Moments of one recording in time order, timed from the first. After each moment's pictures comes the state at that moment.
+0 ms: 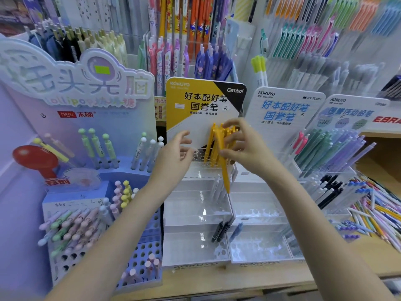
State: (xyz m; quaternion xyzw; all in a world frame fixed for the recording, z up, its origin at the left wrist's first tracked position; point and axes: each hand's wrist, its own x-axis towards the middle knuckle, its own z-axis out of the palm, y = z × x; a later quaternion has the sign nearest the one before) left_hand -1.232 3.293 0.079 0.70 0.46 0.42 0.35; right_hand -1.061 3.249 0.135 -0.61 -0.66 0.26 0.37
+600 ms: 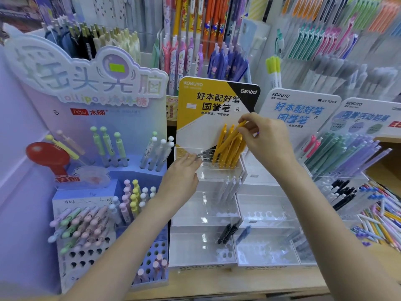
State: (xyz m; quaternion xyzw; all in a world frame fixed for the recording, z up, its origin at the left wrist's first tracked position) left_hand -1.239 3.294 0.032 0.85 0.46 0.23 0.11; right_hand -1.058 3.270 0.139 -0.63 -0.69 -0.08 0.33
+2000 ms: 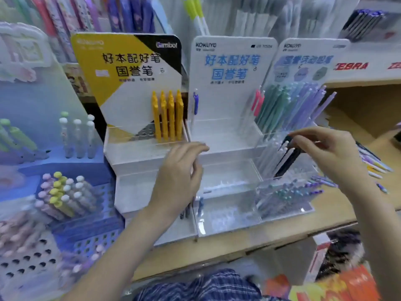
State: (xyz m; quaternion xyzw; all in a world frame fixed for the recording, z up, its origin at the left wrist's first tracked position) left_hand -1.138 3.212 0.044 0.84 0.34 0.38 0.17; right_hand -0.885 3.124 0.105 -0.71 -0.57 0.10 0.41
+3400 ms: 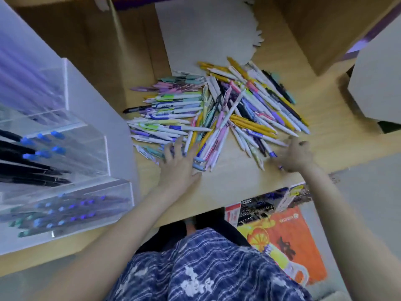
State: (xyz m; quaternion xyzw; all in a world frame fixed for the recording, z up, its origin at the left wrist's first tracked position) left_hand -0.640 3.139 -0.111 0.84 0.48 -0.13 0.21; right_hand -0.366 3.053 -0.114 -0.90 -0.26 0.34 0.01
